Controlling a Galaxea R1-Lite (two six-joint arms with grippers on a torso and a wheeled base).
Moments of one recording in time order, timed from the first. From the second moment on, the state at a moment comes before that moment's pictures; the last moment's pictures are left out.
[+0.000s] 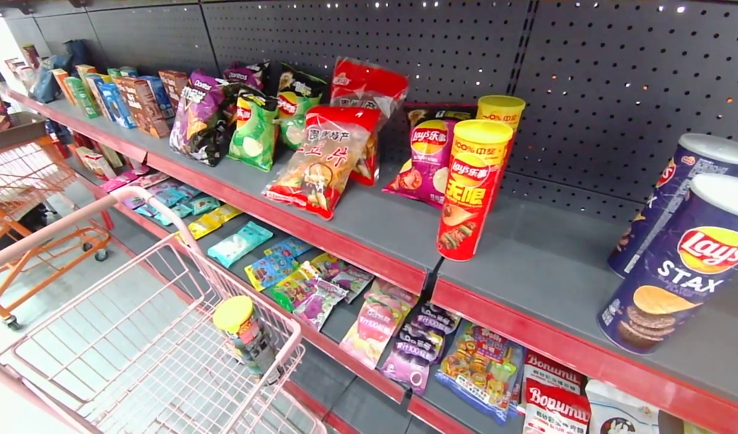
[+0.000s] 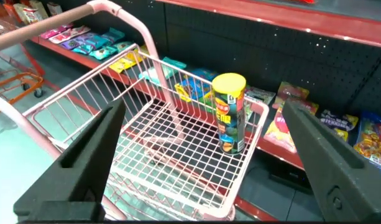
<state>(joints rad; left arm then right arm) 0.00 0.00 0.00 0.00 0.02 0.01 0.10 0.10 0.00 0.00 0.02 -0.01</state>
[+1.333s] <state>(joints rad) 0.02 0.33 -0.31 -0.05 0.03 -0.12 0.11 0.10 0.00 0.00 0.02 -0.01</state>
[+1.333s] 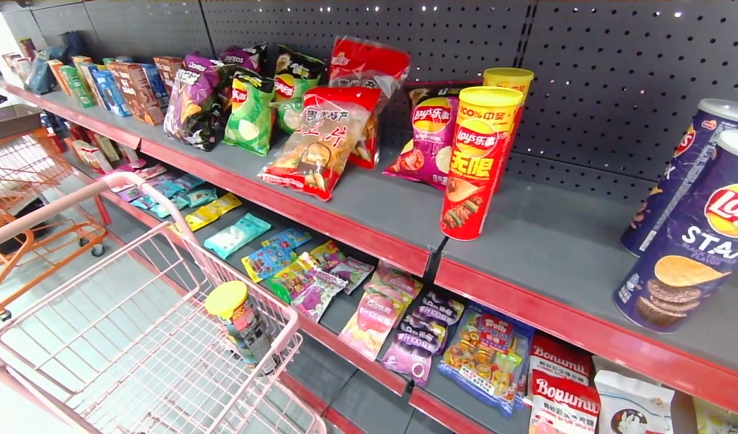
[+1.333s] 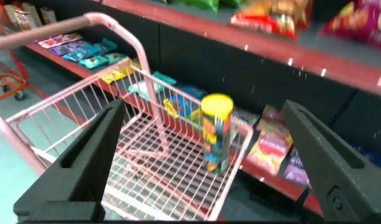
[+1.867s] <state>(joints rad) 0.15 1.36 -0.39 -0.83 -0.07 -0.07 0.11 0.10 0.00 0.00 0.02 -0.01</state>
